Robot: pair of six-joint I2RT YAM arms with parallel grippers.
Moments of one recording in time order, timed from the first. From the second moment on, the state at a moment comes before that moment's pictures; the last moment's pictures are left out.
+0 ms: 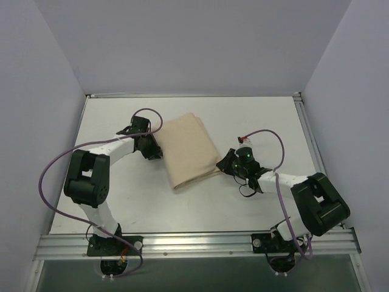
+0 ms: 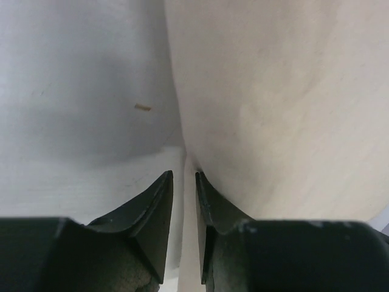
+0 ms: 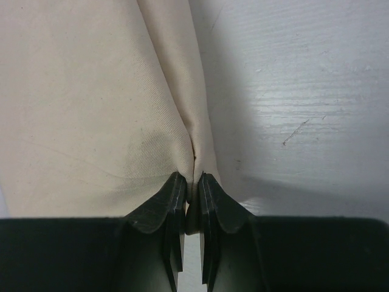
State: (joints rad) left arm -0.27 1.75 1.09 -0.40 0.15 -0.80; right arm 0.49 1.45 0.48 0.37 -0.02 0.73
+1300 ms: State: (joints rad) left arm -0.21 1.77 1.45 -0.57 -0.01 -0.56; right arm 0.39 1.38 0.65 0.16 -0.07 0.58
